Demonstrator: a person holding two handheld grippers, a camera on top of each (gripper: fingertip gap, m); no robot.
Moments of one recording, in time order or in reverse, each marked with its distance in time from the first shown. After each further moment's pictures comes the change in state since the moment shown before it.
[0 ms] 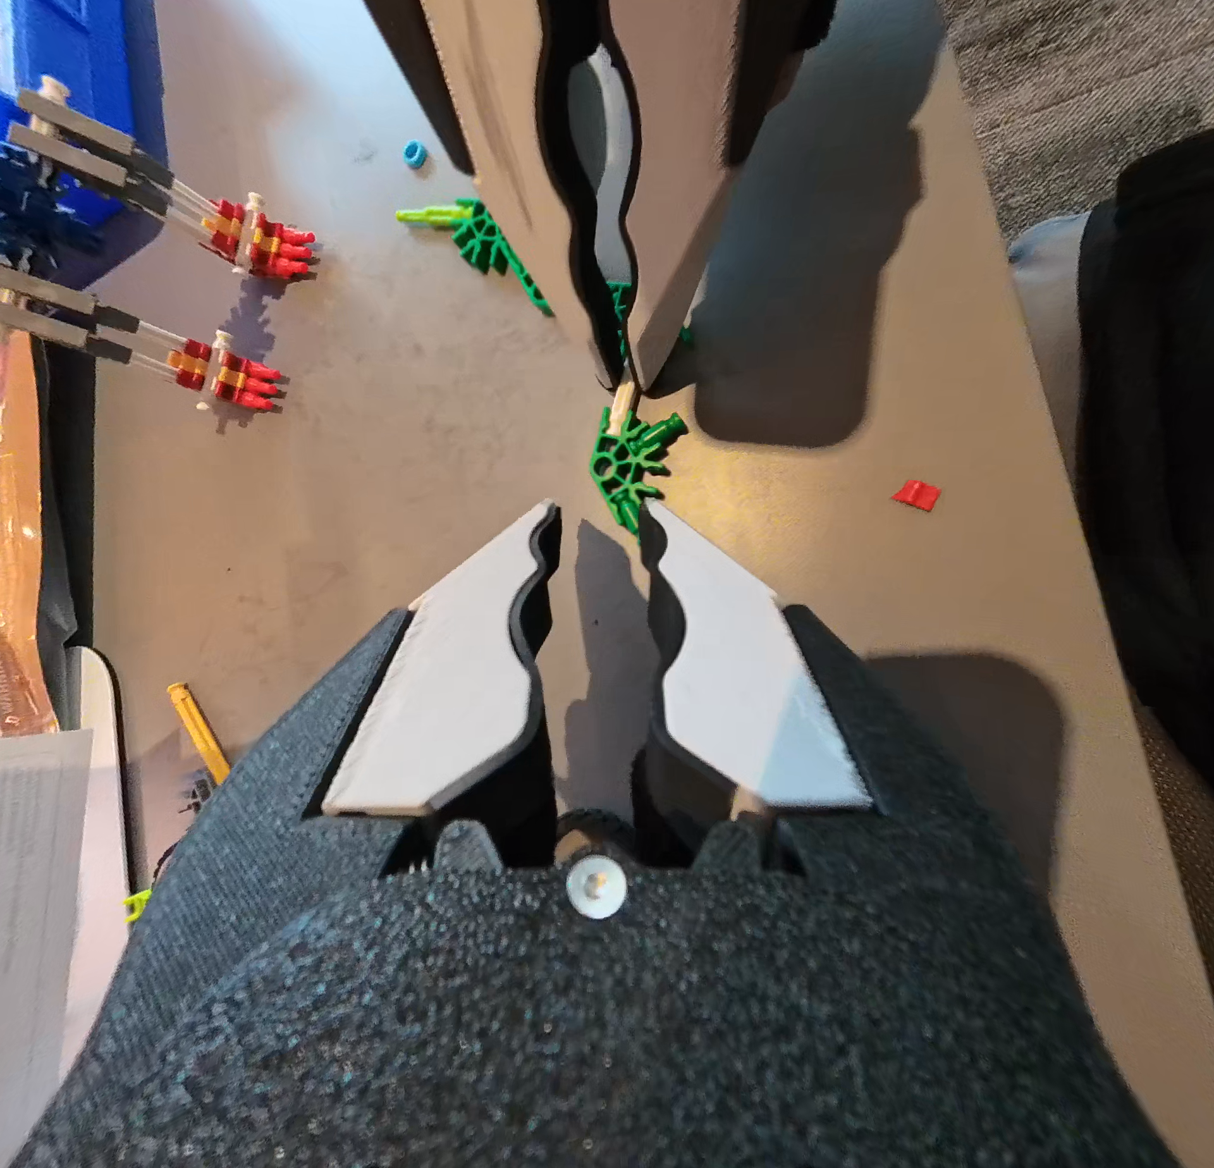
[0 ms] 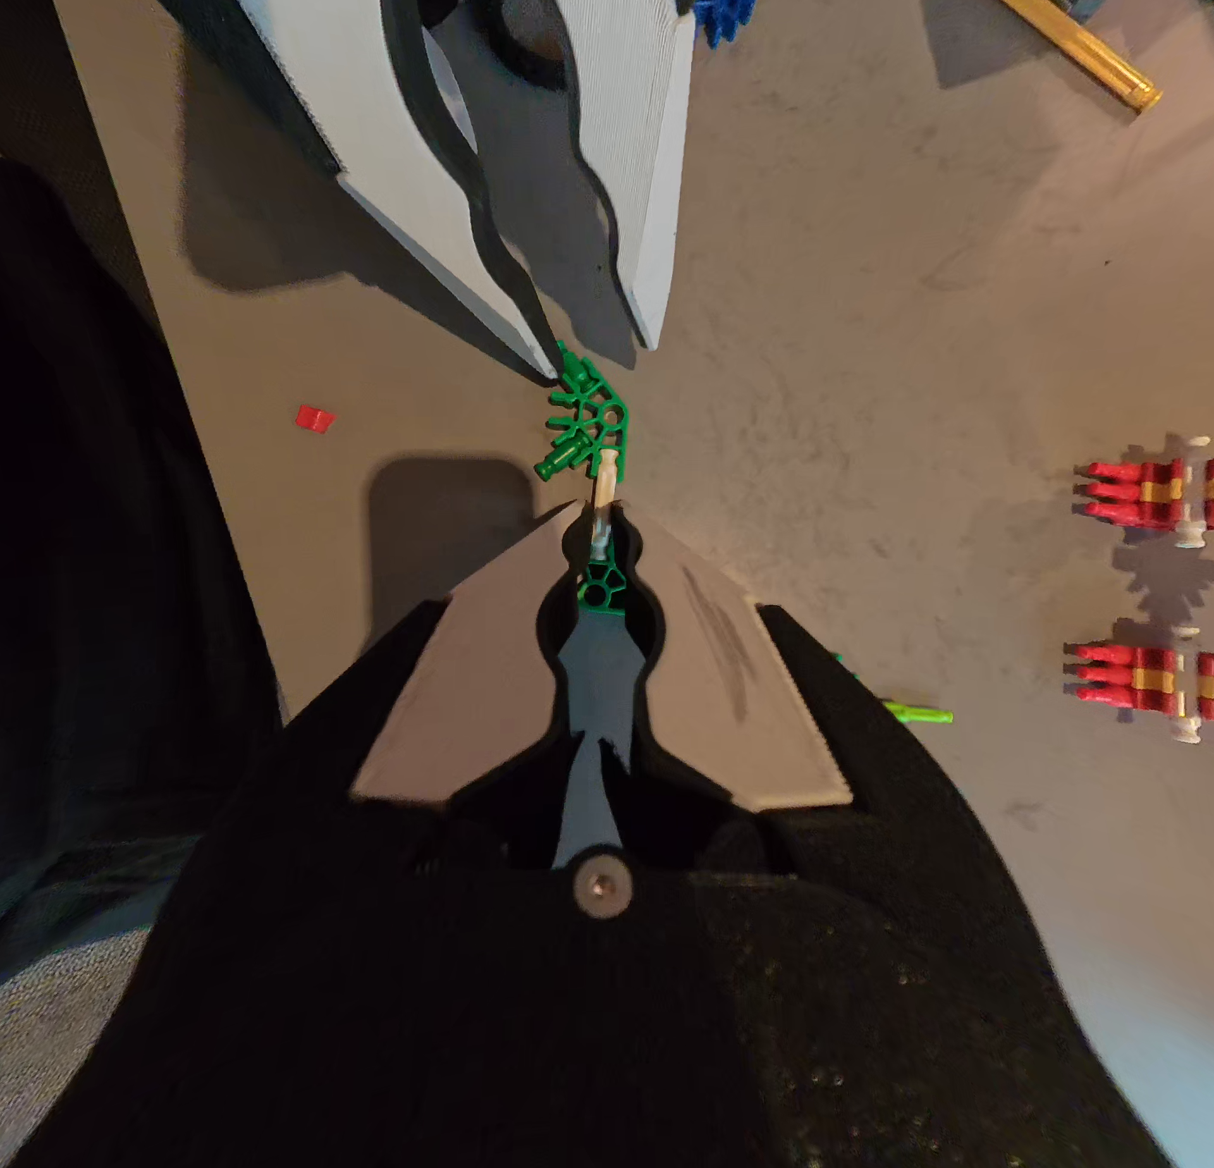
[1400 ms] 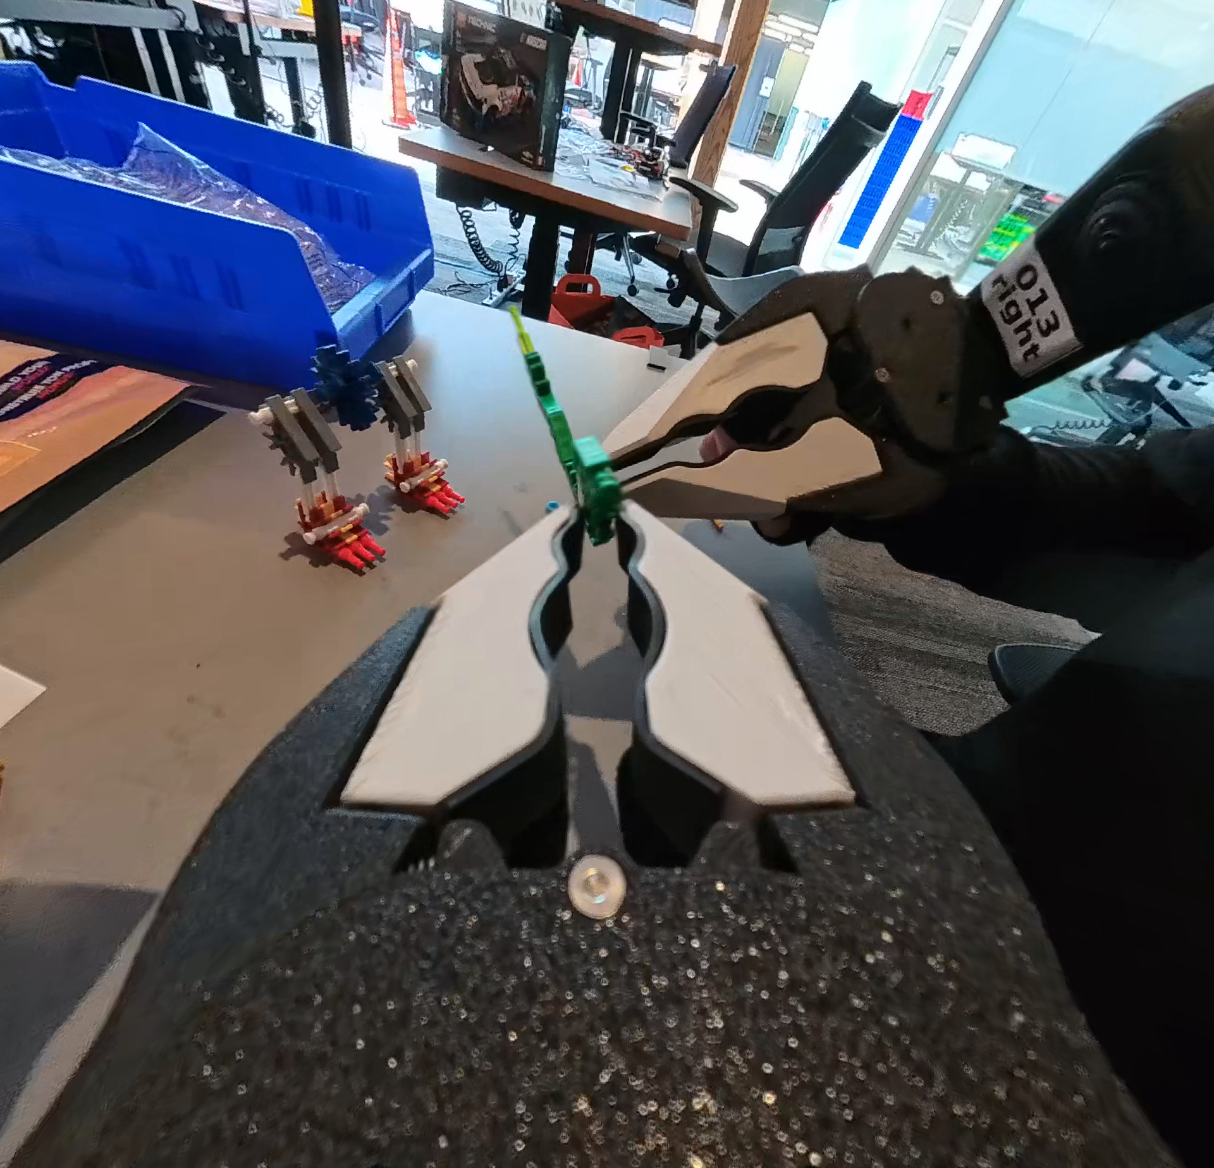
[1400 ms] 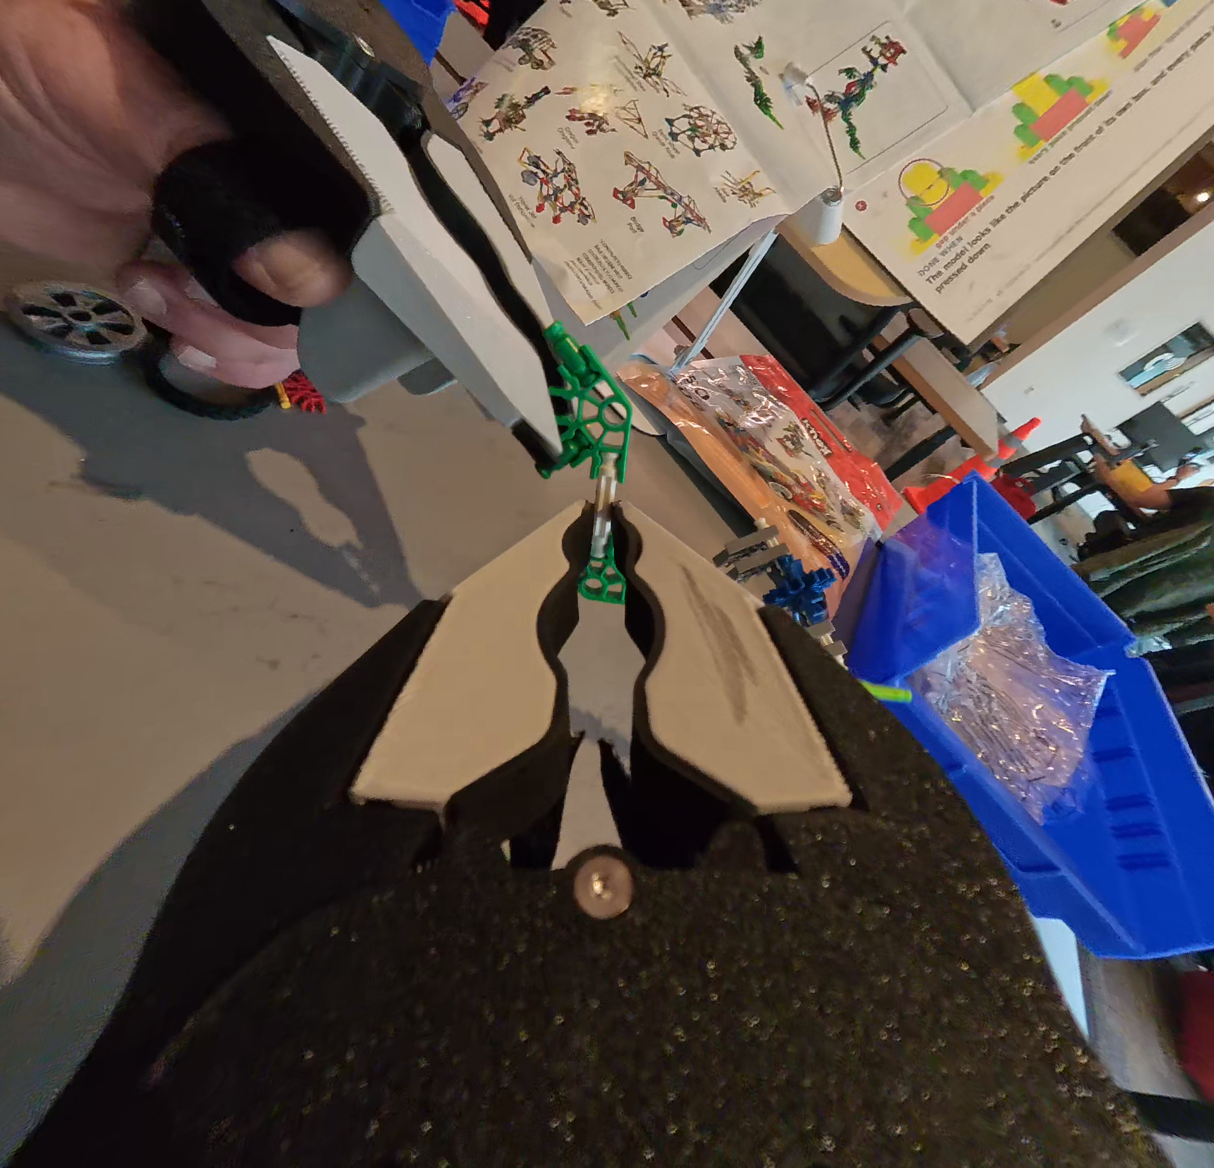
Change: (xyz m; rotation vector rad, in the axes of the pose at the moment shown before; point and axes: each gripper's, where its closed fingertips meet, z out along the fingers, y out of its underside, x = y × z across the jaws) left arm -0.074 -0.071 -0.047 0.683 0.091 -0.622; right arm 0.068 -0.067 -0.072 0.409 0.688 -0.082
